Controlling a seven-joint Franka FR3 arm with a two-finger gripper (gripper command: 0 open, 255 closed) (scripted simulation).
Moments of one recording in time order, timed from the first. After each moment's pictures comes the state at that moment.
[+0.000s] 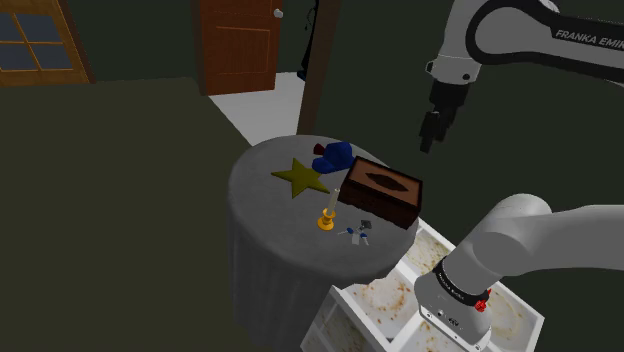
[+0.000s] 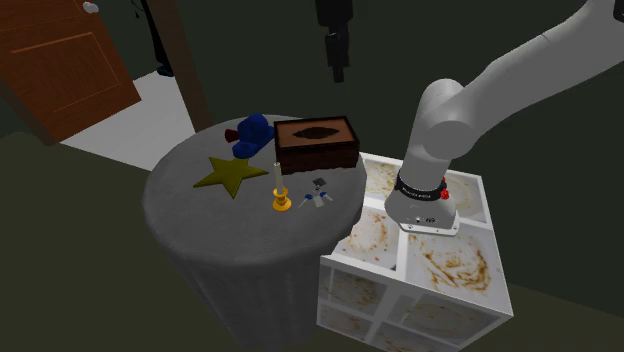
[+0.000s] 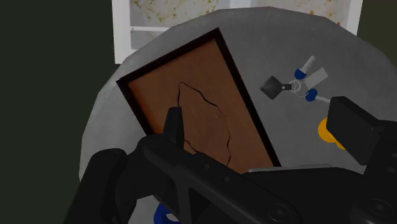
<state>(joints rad) 0.01 -0.81 -0.02 -2.44 -0.06 1.44 -0.10</state>
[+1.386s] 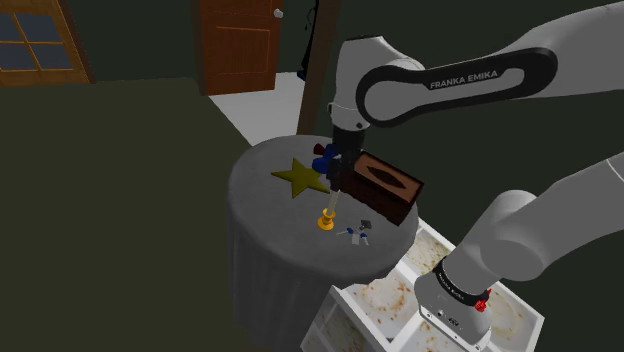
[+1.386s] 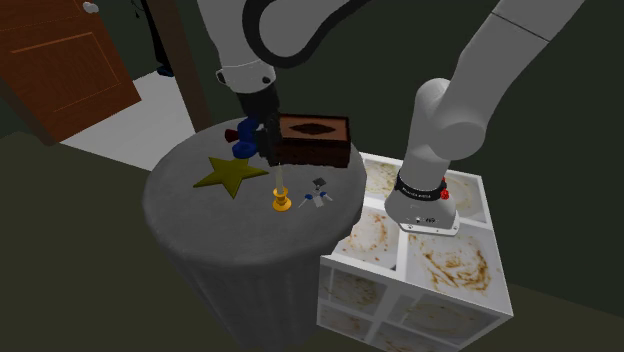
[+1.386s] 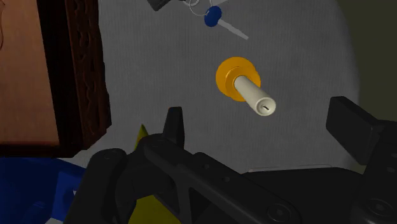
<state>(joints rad) 0.19 -0.34 0.24 -2.41 0.10 1.91 0.04</state>
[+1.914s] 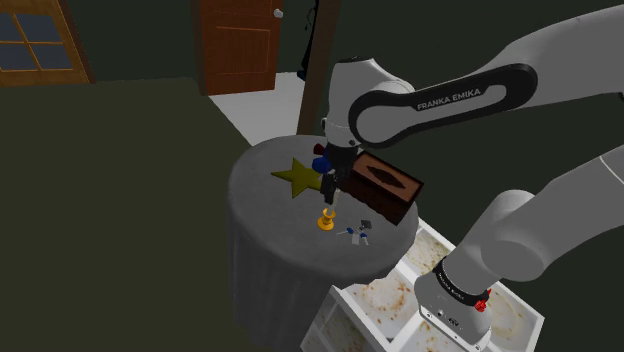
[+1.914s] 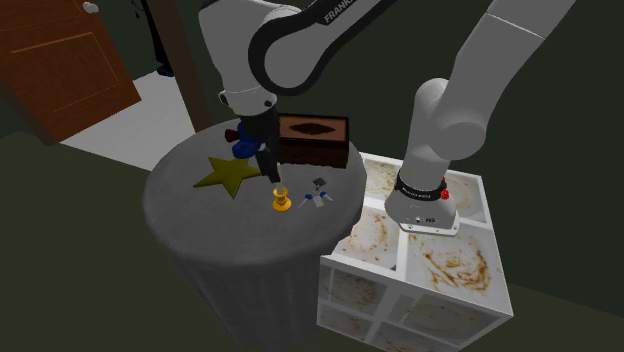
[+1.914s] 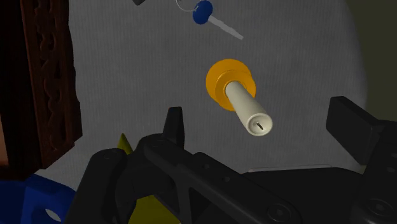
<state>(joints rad) 0.20 -0.29 0.26 -2.47 0.11 2.02 0.05</state>
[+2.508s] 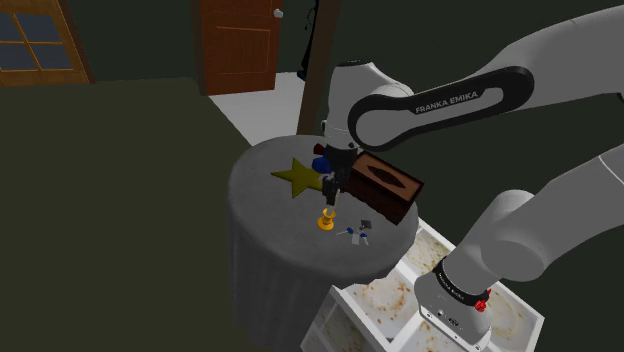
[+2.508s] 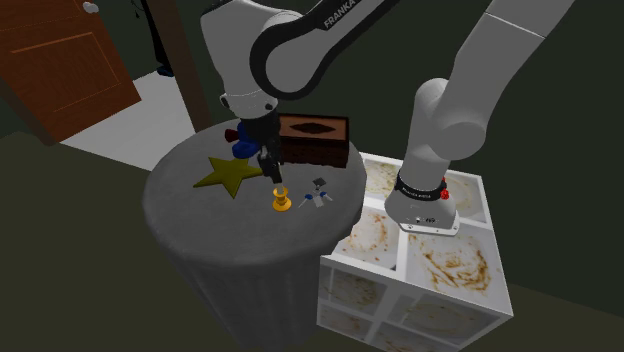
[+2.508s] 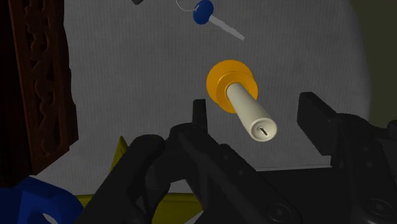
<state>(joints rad) 0.20 -0.29 0.26 -2.48 0.11 2.04 0.05</state>
